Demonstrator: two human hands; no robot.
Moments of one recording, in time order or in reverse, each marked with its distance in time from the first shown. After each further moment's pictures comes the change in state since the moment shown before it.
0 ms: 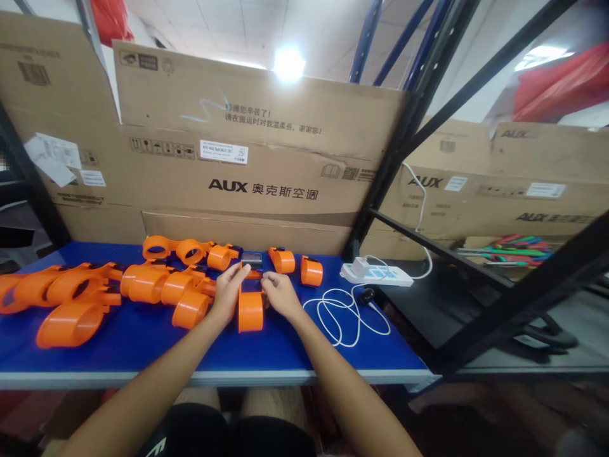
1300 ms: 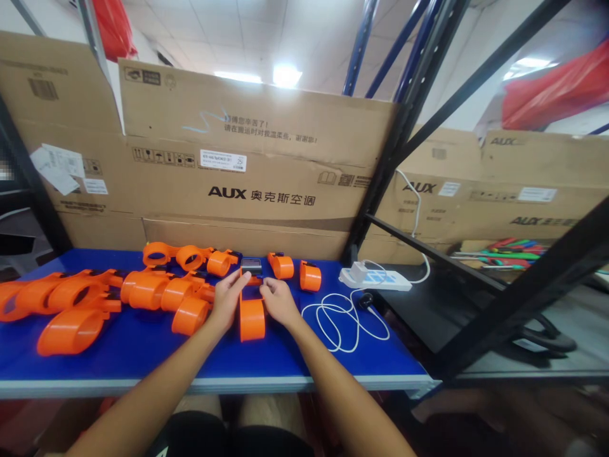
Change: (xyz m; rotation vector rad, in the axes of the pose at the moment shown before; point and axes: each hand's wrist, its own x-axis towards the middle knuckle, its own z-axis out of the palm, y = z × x) left_hand -0.003 -0.002 0.001 0.020 0.029 0.022; right_hand 0.003 -0.001 -0.001 -0.132 0.077 -0.145
